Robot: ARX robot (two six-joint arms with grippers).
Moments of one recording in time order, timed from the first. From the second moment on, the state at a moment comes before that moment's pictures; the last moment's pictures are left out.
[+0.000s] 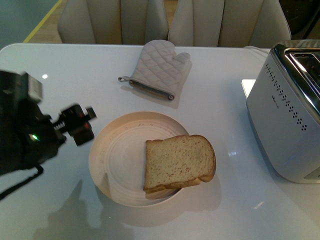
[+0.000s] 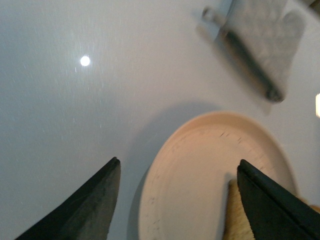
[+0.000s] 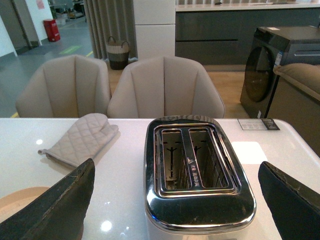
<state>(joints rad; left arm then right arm) -0.22 2.00 0.55 0.77 0.00 -0.59 0.00 0.01 0.02 0.00 0.00 0.00</state>
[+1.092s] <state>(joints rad) 0.00 0.69 0.08 0.60 0.00 -0.02 0.00 0.01 0.02 0.00 0.00 0.00</state>
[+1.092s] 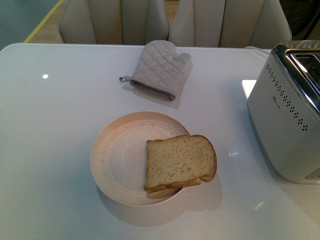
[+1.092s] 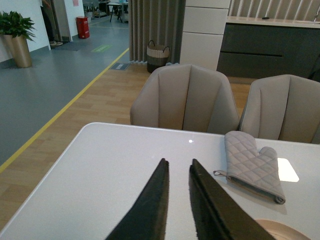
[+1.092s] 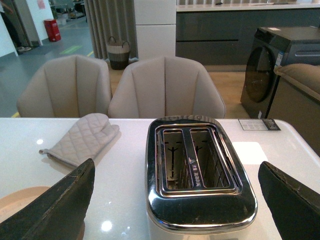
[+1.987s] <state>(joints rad) 0.00 0.26 0.01 0.26 0.00 -0.01 0.00 0.01 0.02 0.00 0.00 0.00</state>
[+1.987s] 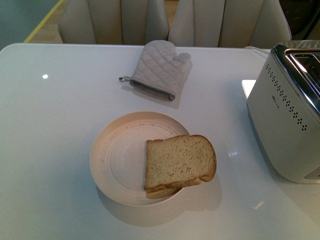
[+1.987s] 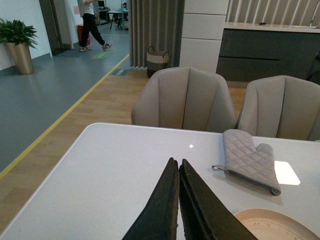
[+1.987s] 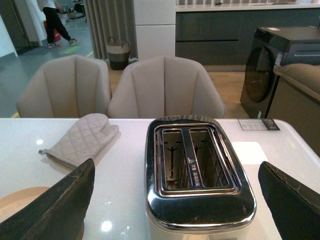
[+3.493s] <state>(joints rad) 0.00 0.01 0.01 0.00 0.00 -0.01 0.27 1.07 0.39 0.21 0.00 0.34</state>
